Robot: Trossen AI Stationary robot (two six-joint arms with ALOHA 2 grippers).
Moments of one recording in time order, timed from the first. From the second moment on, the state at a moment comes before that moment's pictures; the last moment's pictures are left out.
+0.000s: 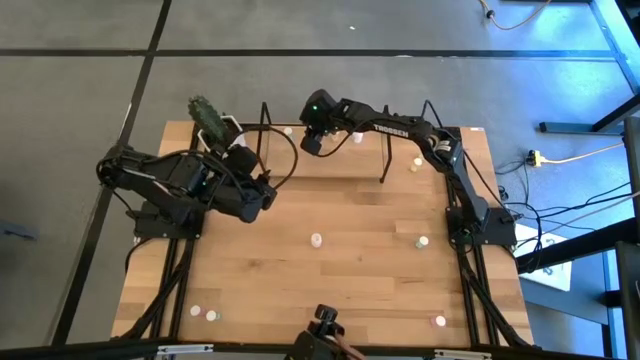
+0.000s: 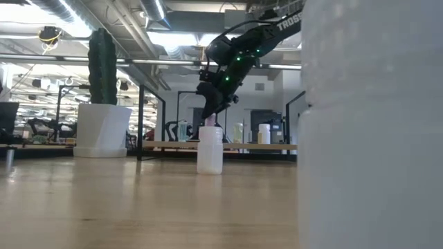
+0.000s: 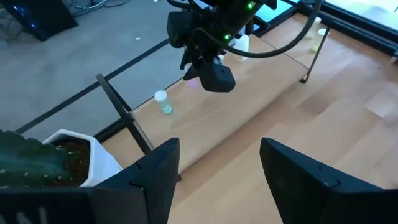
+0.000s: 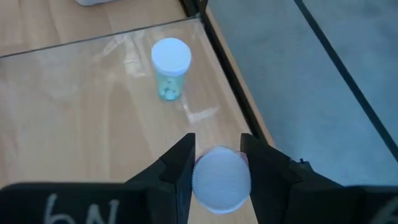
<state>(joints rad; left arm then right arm) -0.31 1.42 1.70 -1.51 -0.89 -1.06 -0.48 2.24 1.96 -0.54 0.06 -0.17</state>
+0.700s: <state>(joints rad) -0.31 1.42 1.70 -1.51 -0.89 -1.06 -0.49 2.24 1.96 -0.58 0.09 -0.09</state>
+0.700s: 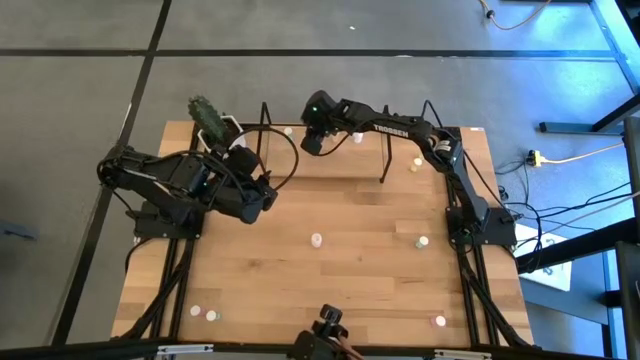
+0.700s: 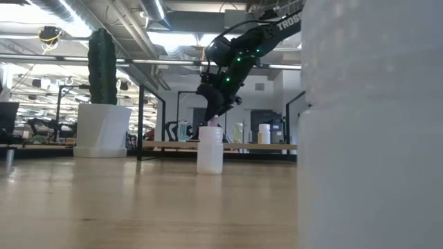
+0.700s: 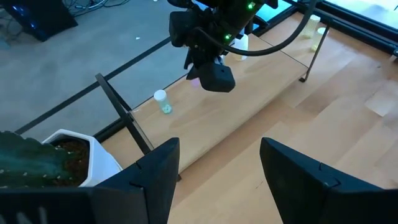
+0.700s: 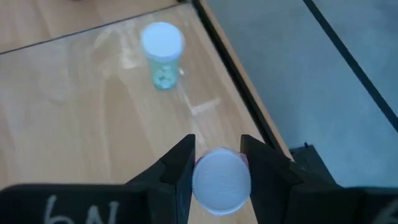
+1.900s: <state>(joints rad) -0.31 1.42 1.70 -1.51 -0.89 -1.06 -0.49 2.30 1.96 -0.53 0.06 -0.11</state>
